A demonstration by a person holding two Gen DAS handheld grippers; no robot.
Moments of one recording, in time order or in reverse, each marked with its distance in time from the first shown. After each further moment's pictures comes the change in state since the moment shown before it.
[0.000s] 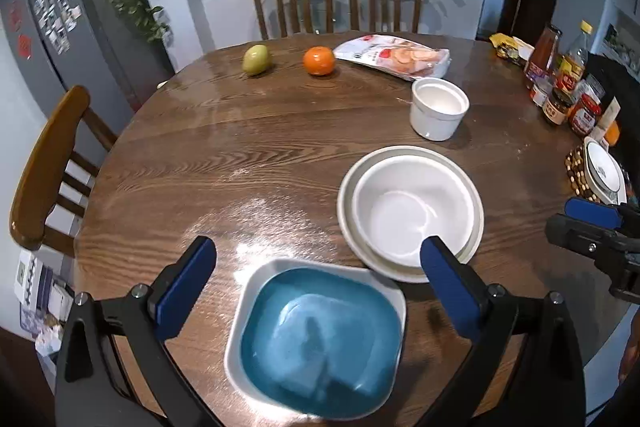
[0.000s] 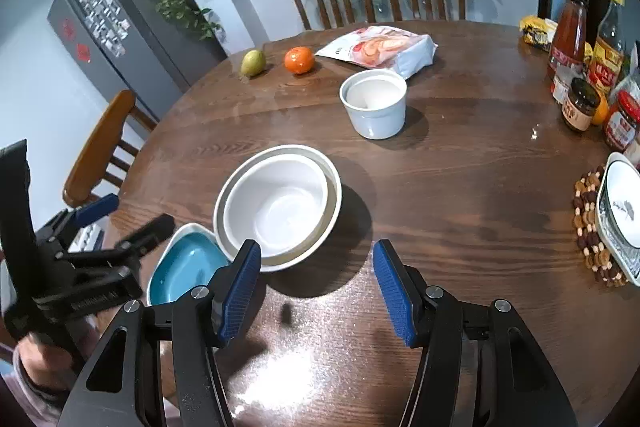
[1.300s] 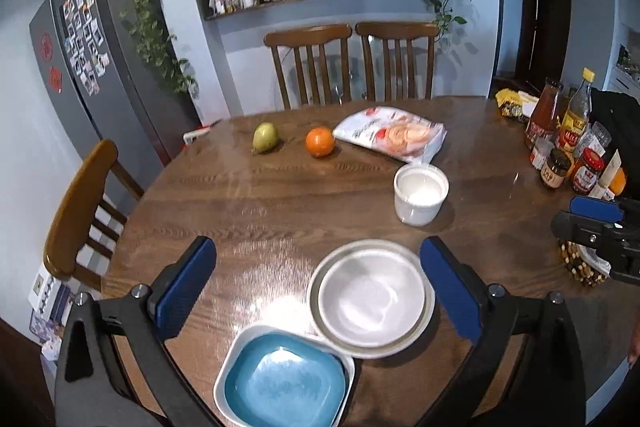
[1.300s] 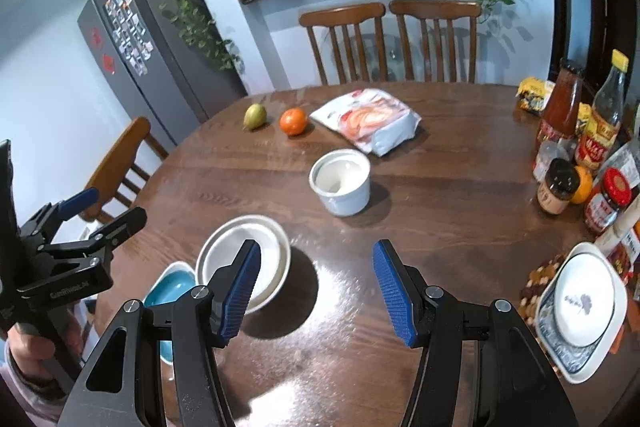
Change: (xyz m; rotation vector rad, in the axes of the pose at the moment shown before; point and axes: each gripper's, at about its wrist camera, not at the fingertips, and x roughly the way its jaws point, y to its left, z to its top) left arm -0.051 -0.063 0.058 -0.004 -0.197 0.112; right arm -0.050 -0.062 0.059 -0.099 -0.127 0.051
